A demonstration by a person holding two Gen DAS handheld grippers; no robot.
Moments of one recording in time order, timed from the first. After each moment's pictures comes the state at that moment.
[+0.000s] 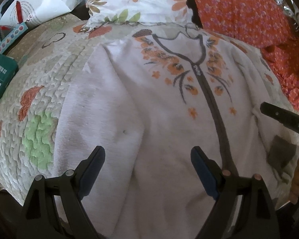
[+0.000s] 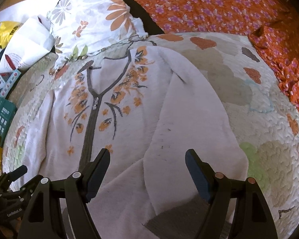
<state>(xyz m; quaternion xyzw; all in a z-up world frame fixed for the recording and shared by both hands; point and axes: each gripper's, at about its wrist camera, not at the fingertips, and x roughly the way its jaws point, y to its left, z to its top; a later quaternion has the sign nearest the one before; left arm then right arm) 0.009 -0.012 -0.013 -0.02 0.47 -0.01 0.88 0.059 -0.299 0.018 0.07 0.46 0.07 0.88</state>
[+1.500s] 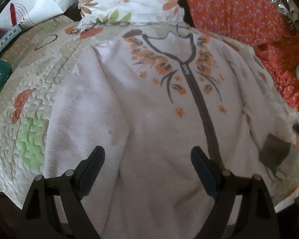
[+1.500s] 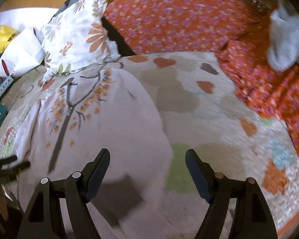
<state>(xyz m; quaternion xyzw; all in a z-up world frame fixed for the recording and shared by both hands) 0.008 -0.021 -0.007 -0.01 0.47 -0.02 0.88 -0.022 -0.396 0.036 0.06 0.38 0.01 0.92</state>
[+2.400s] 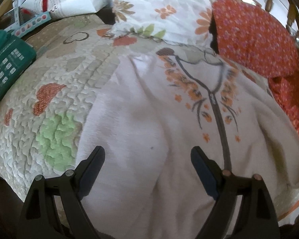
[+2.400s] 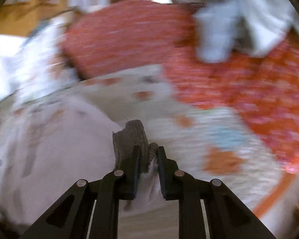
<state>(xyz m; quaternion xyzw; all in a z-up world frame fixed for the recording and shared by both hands) 0.005 0.036 0.016 -0.10 0.45 0.03 0.89 -0.075 -0.498 0.060 0.06 0.35 -0.24 0.90</state>
